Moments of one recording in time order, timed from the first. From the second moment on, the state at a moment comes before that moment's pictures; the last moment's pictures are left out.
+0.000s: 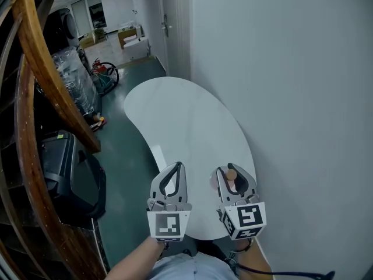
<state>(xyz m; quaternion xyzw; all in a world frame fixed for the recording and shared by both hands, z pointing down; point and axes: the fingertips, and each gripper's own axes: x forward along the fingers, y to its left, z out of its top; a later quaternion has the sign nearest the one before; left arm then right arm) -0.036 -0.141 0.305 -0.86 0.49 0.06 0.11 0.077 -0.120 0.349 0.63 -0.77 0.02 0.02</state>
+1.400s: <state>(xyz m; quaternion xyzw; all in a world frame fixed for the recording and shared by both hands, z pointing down) -0.033 -0.239 0.321 -0.82 0.55 -0.04 0.18 0.079 -0.246 0.393 0.55 -0.83 0.05 0.07</state>
